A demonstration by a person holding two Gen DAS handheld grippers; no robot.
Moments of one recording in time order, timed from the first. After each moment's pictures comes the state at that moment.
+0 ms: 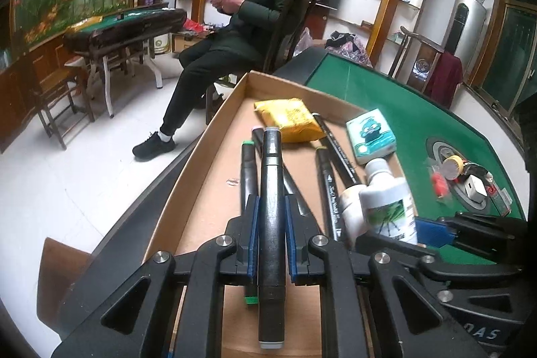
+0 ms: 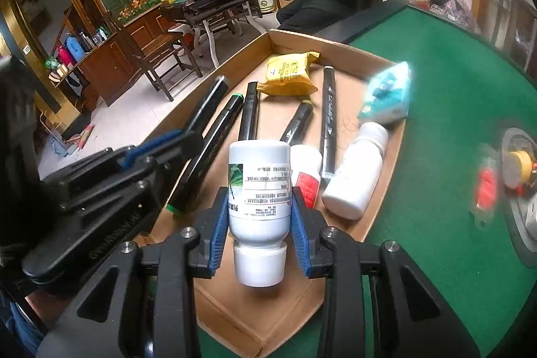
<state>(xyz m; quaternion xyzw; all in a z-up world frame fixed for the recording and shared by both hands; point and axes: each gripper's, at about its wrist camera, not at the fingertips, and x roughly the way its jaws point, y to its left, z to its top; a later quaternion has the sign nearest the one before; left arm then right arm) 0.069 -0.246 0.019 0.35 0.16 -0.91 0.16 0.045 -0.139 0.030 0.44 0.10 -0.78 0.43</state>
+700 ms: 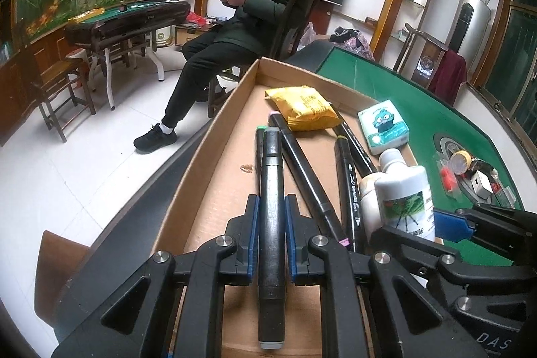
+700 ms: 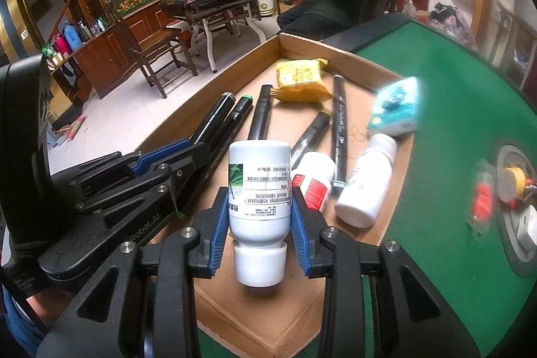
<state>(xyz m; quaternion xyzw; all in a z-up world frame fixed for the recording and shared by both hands) 0.074 -0.256 0.007 0.36 0.16 -0.91 0.16 0.066 -0.155 0.034 0.42 0.13 -0.79 0.42</state>
